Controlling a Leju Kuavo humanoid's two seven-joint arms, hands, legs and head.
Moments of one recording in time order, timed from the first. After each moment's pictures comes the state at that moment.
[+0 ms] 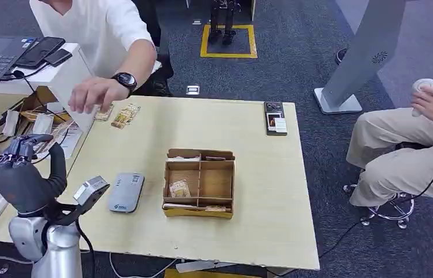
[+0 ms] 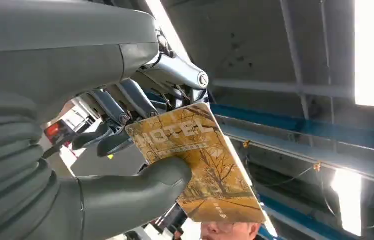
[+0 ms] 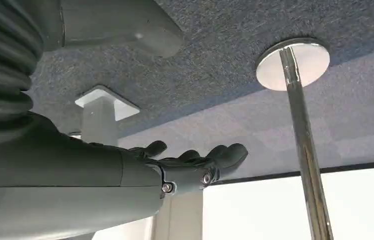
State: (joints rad) left arm -0.18 -0.30 0.26 -1.69 -1.11 0.70 -0.66; right arm -0.10 0.34 -1.56 -0.92 1.17 -0.69 -0.45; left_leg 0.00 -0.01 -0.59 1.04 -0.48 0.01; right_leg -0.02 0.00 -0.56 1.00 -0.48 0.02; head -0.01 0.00
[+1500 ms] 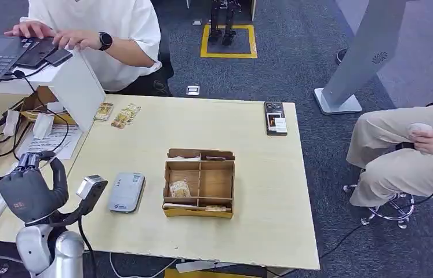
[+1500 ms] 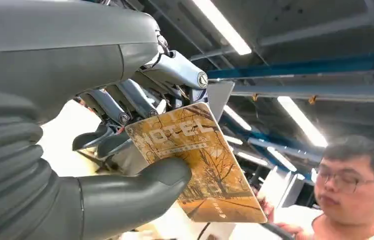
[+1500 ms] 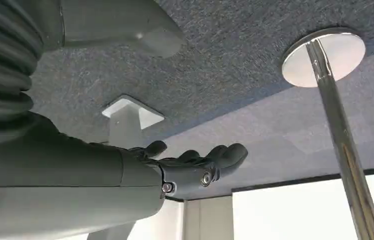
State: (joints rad) left arm -0.12 -0.30 0.33 -1.58 -1.30 0.70 -0.41; right arm -0.10 0.34 -1.56 -0.93 1.14 -0.69 -0.36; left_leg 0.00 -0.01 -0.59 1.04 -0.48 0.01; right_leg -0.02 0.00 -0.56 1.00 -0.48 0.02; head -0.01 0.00
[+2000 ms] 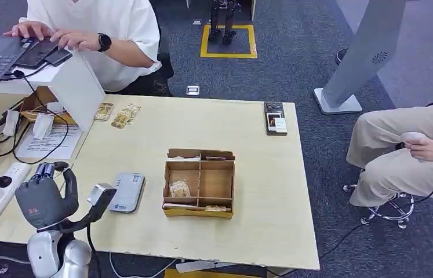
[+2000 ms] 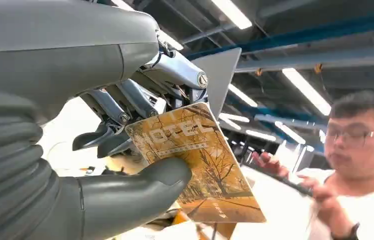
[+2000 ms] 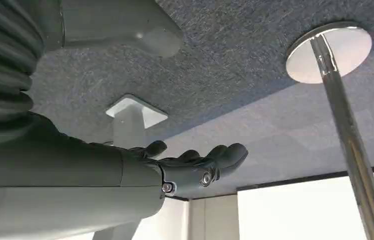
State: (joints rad) left arm -0.09 -0.30 0.32 -1.50 -1.33 0.70 -0.37; right arm -0.10 0.34 -1.56 -0.94 1.13 -0.69 -0.34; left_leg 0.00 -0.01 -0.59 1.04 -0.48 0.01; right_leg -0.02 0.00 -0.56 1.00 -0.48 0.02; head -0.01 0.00
